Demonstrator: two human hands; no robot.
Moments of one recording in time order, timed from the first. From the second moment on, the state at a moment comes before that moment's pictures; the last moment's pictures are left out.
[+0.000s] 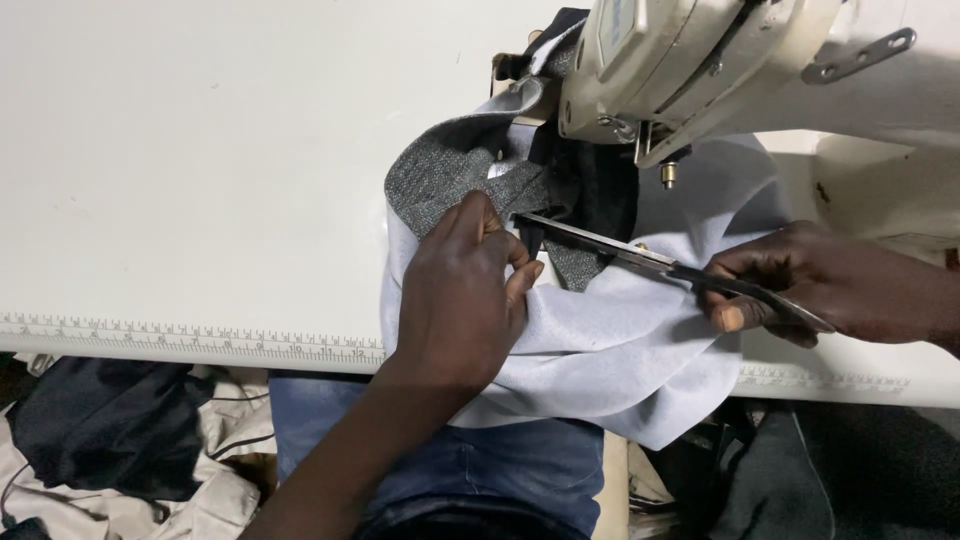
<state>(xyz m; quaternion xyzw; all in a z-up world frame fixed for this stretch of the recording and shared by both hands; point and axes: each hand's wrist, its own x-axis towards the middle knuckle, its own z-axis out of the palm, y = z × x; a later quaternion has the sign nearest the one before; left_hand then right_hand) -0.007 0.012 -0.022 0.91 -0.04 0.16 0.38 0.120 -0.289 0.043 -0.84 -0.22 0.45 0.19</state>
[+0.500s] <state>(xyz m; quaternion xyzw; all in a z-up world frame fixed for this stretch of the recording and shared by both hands) -0.004 0.018 -0.024 0.91 -0.06 0.14 0.39 0.126 -0.300 0.026 -0.86 -0.18 0.45 0.15</state>
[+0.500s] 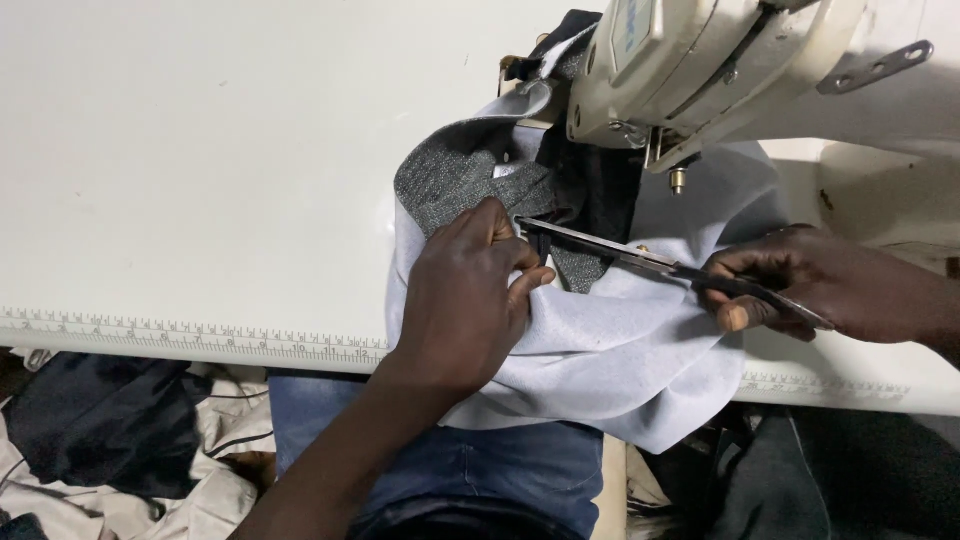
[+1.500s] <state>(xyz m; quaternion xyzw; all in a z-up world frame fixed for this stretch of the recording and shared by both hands) 0.000 0.024 -0.032 0.89 -0.11 0.15 0.41 0.121 -0.296 0.010 -0.82 -0.26 0.42 0.28</state>
